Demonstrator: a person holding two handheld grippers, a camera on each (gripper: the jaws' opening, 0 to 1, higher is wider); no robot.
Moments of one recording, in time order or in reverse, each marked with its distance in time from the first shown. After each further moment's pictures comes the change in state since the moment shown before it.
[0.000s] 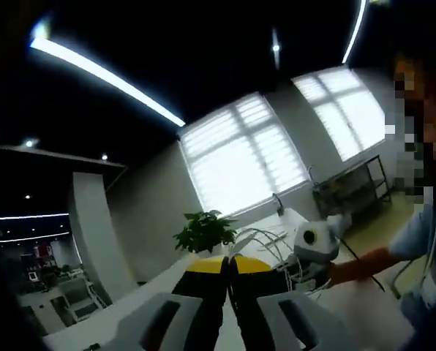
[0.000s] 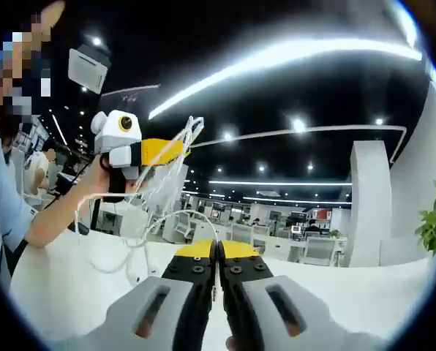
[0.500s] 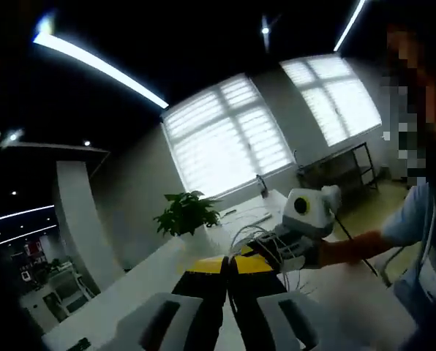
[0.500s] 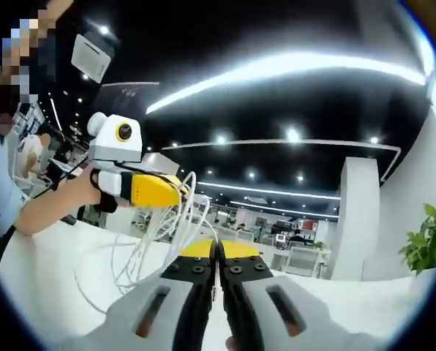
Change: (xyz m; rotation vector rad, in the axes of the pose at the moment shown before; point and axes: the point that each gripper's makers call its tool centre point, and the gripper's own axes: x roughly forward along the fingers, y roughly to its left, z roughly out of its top) left arm 0.014 -0.024 -0.034 -0.012 0.095 -0.088; right arm -0.002 0.000 0.008 -0.116 0.003 -0.061
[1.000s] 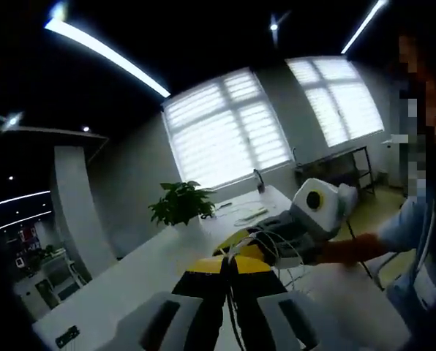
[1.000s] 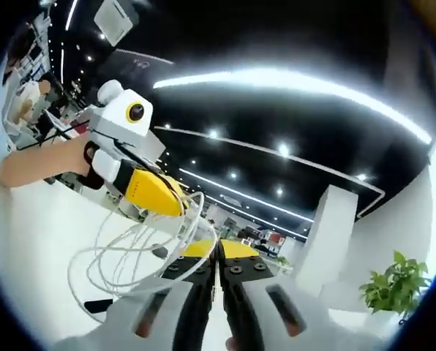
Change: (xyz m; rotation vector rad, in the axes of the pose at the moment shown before) left arm 0.006 0.004 -0.008 -0.057 0.046 -0.011; right arm 0.000 -0.007 0.001 -0.257 0.058 -0.109
